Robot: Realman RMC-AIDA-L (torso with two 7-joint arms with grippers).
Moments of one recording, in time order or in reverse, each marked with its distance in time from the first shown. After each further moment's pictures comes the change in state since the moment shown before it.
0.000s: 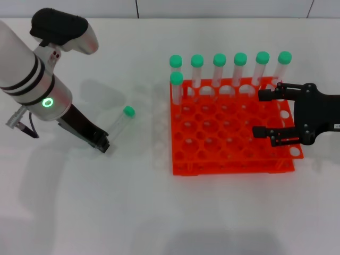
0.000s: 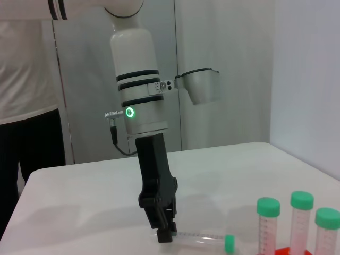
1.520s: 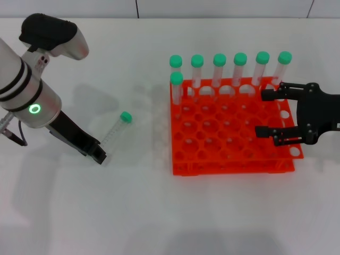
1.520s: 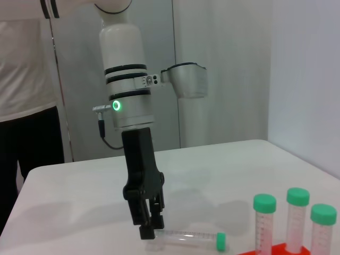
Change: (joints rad) left arm 0.046 -0.001 -0.027 0.072 -0.001 0.085 0.032; right arm 0.001 -0.011 -0.001 0.006 0.001 -0.001 0.001
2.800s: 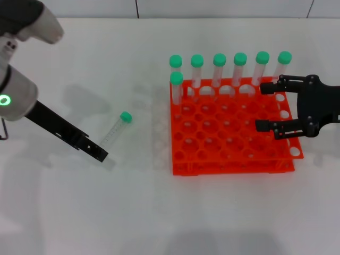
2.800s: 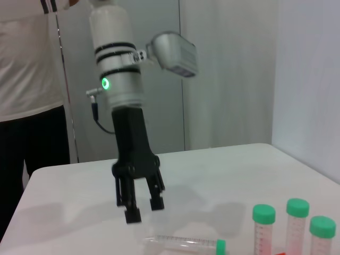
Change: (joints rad) left arm 0.050 0.006 -0.132 0.157 -0.057 0.157 0.142; right arm 0.025 -0.015 -0.003 -0.011 0.001 -0.012 0.022
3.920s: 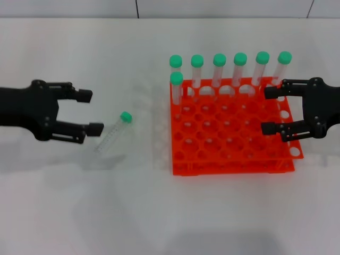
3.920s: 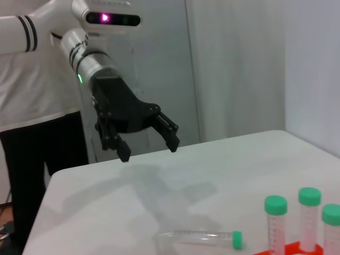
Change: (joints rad) left arm 0.218 0.080 -0.334 -0.079 -0.609 0.122 0.825; right arm 0.025 -0.038 -0.023 0.027 -0.001 -0.036 0.081
